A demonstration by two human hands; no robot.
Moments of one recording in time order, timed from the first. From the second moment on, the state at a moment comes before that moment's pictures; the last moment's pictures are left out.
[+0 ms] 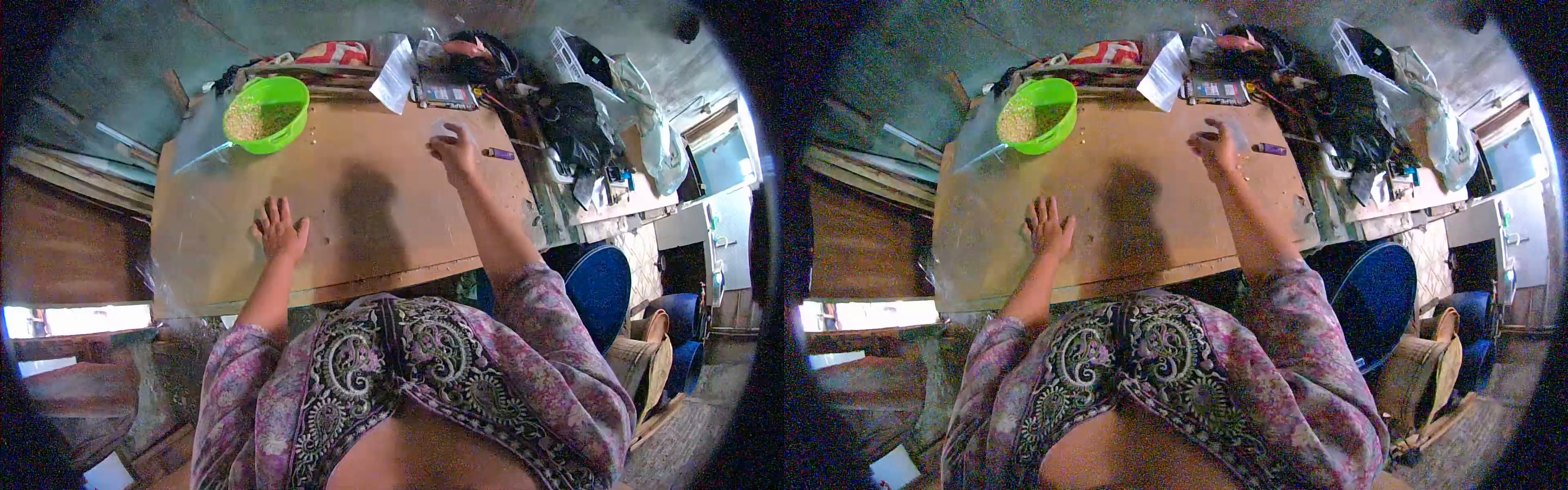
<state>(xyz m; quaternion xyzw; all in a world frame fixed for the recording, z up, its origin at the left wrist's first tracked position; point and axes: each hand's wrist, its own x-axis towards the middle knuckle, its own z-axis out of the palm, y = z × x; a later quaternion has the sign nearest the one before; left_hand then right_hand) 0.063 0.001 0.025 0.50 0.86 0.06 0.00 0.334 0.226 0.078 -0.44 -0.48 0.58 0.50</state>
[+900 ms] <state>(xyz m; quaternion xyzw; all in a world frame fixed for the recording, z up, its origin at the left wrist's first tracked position) 0.154 0.050 0.139 0.33 0.43 0.54 0.65 0.316 0.108 0.151 -0.27 -0.38 0.82 0.33</state>
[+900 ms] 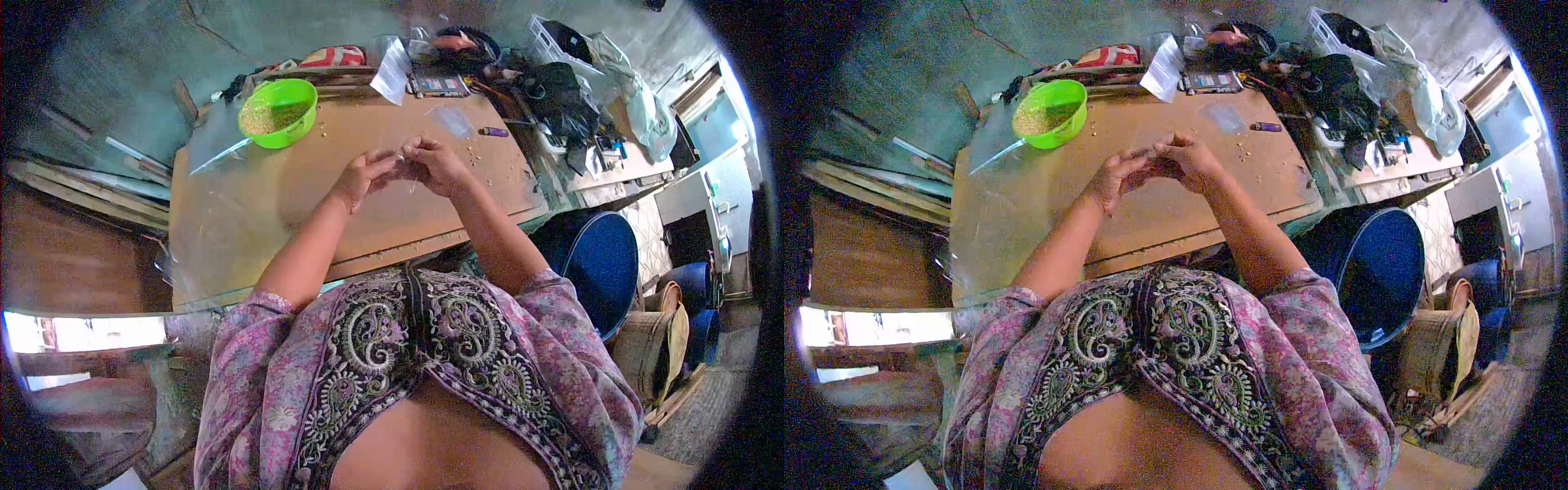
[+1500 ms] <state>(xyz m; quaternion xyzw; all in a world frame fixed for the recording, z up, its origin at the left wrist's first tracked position) 0.126 0.062 0.083 0.41 0.65 0.50 0.40 0.364 0.129 0.084 -0.47 -0.48 0.67 0.31</state>
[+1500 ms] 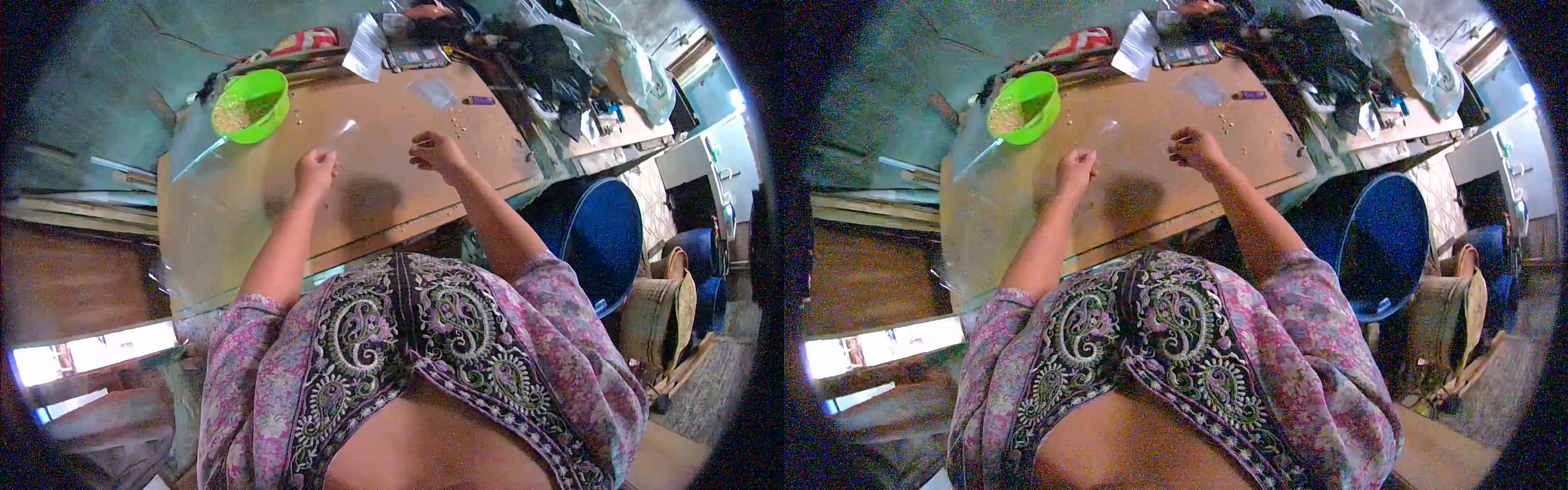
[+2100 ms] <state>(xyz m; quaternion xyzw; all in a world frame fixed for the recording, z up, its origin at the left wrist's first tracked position) 0.203 0.047 0.031 0.71 0.68 0.17 0.06 0.450 0.105 0.037 -0.37 -0.89 0.08 0.26</state>
